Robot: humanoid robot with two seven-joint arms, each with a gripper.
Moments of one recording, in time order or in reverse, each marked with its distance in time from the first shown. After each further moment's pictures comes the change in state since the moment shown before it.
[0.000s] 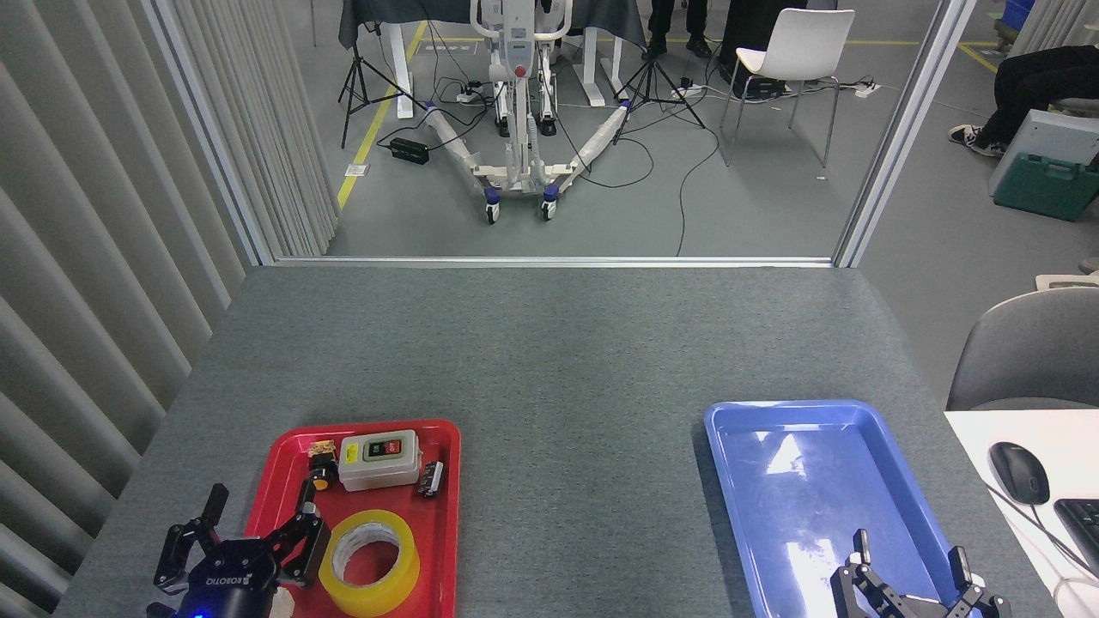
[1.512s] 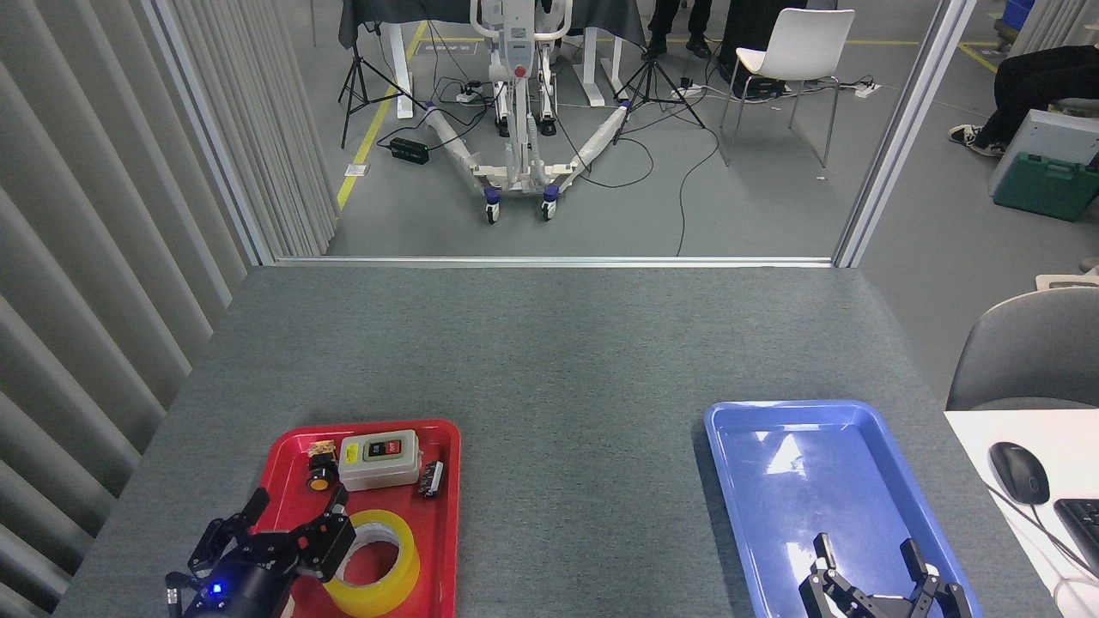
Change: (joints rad) left arm -0.069 0.006 0.009 -0.023 0.120 -0.099 -0.379; right arm -0.002 -0.009 0.012 0.004 -0.054 -0.187 0.022
